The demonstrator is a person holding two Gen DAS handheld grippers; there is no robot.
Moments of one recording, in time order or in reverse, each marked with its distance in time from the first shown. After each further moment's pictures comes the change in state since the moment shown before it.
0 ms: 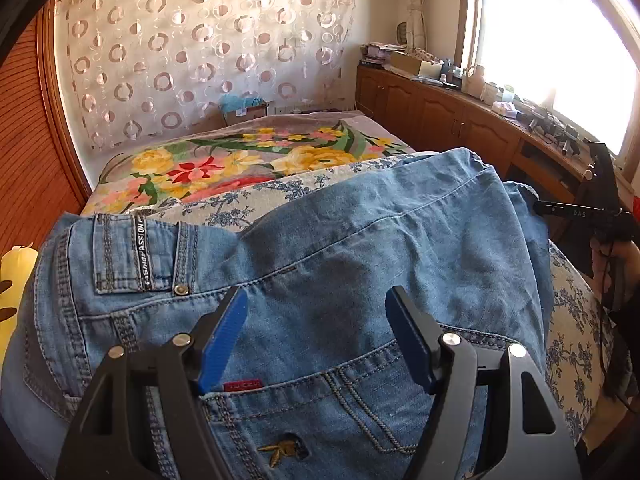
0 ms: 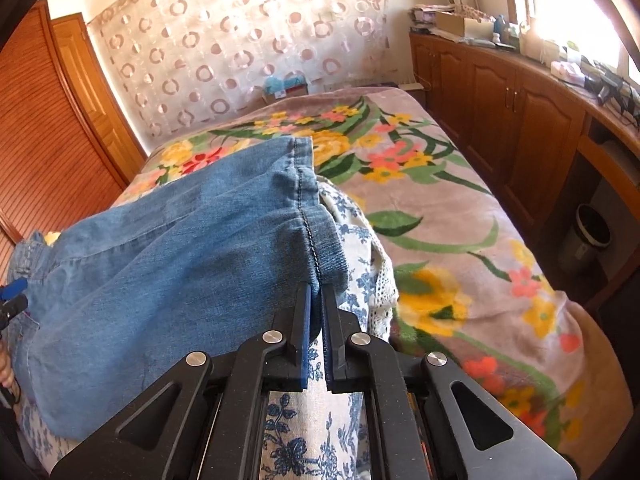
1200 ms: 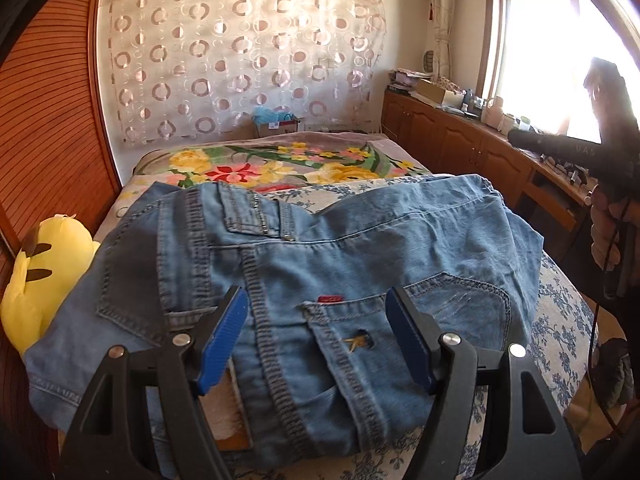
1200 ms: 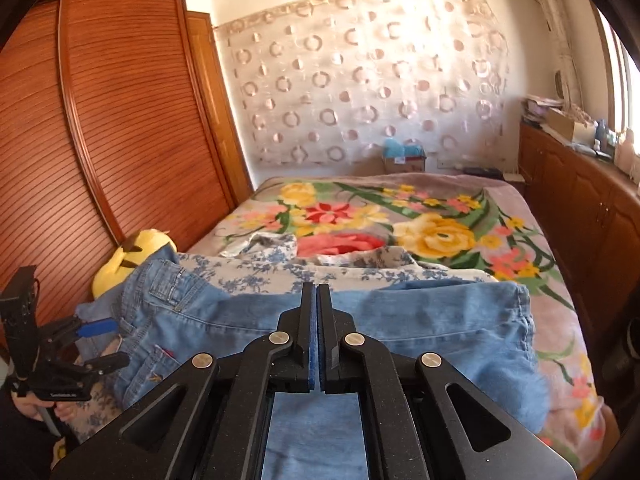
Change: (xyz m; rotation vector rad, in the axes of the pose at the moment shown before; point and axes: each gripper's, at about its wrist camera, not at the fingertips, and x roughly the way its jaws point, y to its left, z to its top) left arm -0.088 0.045 -0.041 -0.091 -0.081 0.054; right arm -0.068 0.214 0.047 -0.266 -0.197 0.261
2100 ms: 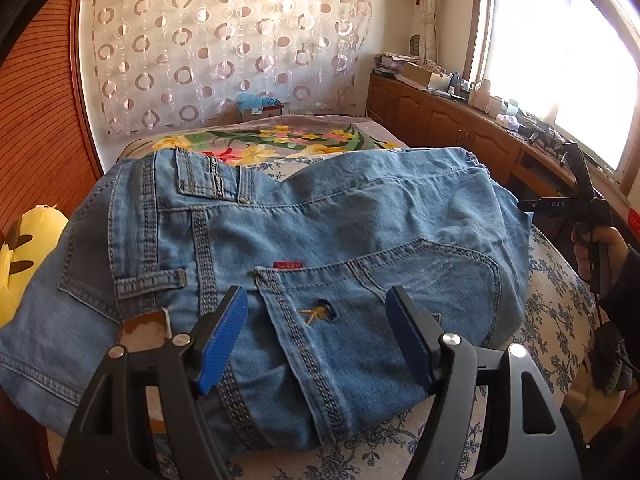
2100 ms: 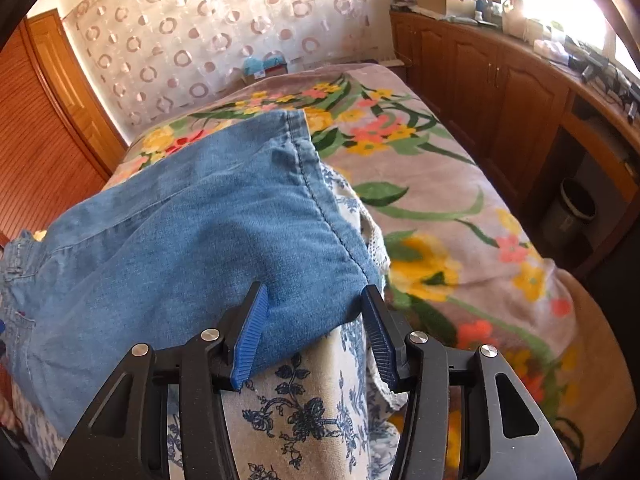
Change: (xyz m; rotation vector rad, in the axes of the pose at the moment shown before) left arm 0.023 -0.032 -0.024 0.022 0.055 -0.043; right arm -0.005 -0.193 -0.121 0.334 0.283 -0.314
